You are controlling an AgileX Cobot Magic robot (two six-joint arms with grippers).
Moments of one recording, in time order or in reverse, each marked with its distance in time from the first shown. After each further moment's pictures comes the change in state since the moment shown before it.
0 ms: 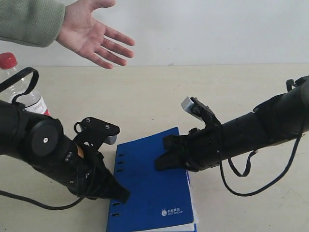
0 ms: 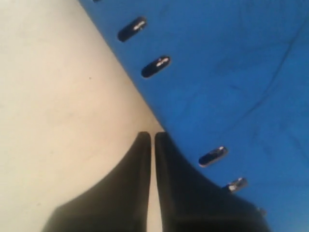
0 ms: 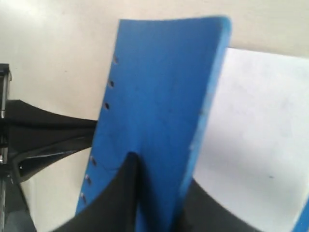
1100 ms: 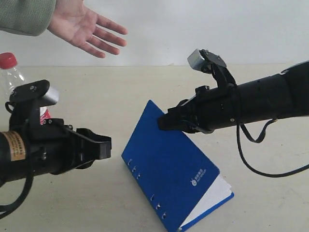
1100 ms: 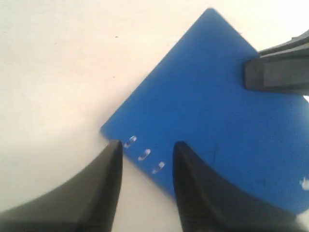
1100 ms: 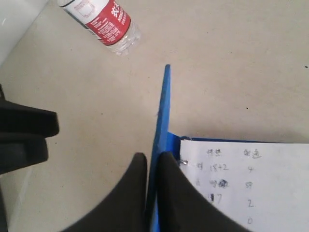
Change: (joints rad) left arm -0.028 -0.445 0.264 0.305 -0.394 -0.641; right arm -0.002 -0.286 0.002 0.002 -0.057 -0.158
